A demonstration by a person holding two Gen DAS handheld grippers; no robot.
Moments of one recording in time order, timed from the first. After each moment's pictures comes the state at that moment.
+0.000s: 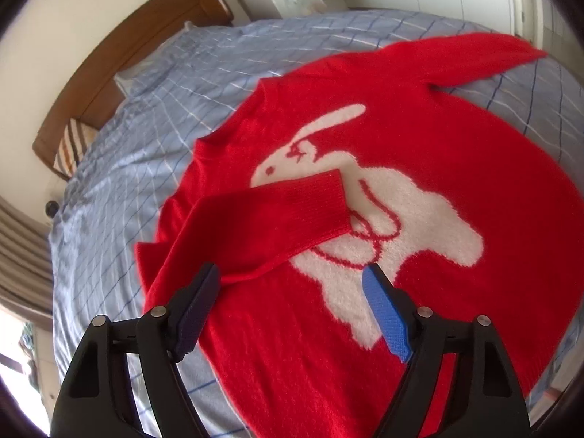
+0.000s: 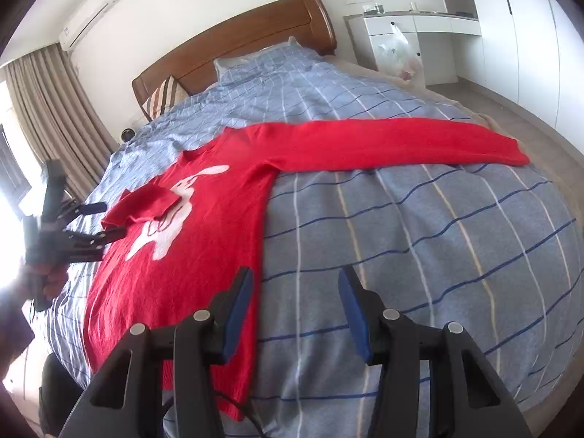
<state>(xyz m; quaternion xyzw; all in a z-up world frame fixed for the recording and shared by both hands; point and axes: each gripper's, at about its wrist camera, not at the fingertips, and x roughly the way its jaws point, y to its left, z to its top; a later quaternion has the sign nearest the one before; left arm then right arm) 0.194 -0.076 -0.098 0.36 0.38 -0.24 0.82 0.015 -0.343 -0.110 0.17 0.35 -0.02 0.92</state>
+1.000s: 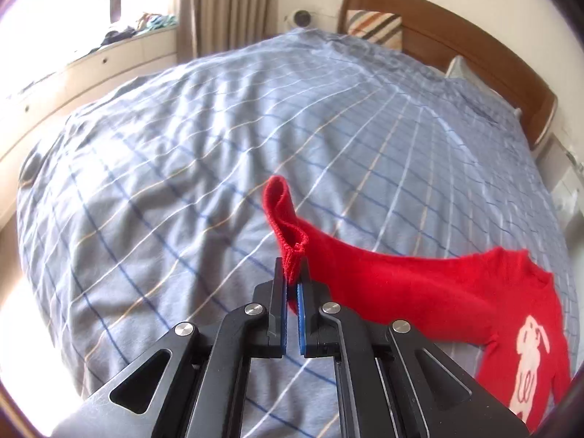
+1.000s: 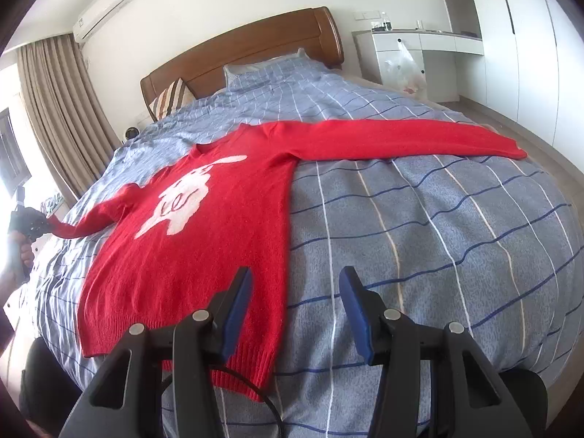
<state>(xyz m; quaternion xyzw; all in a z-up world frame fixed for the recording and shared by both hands) 0.216 0.303 -0.082 -0.17 0.40 0.18 0.88 -0.012 -0.305 -0.125 0.15 0.32 -0.03 0.93</state>
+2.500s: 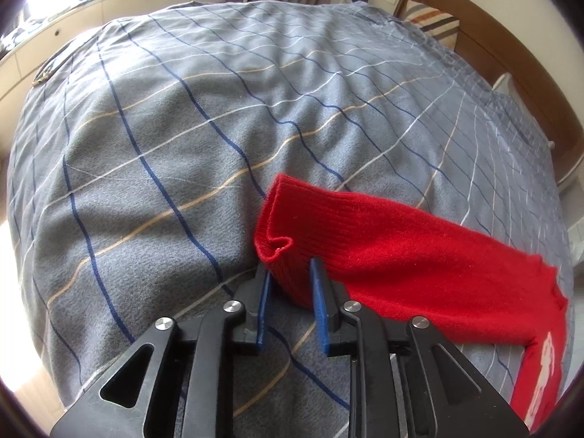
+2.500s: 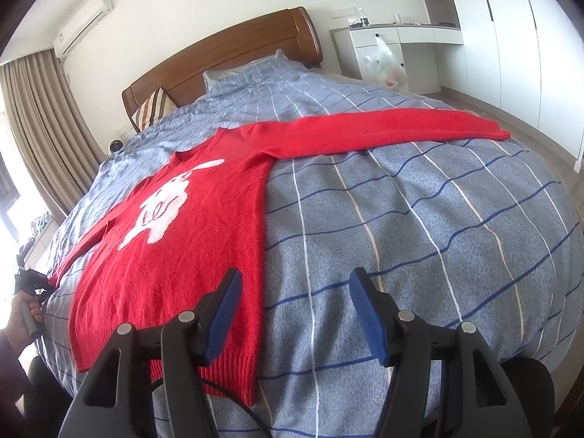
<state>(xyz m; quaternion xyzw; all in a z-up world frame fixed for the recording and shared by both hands) 0.182 0.343 -0.155 -0.26 0.42 0.21 0.84 -0.012 -0.320 -0.135 0.18 0.32 -0.06 0.93</state>
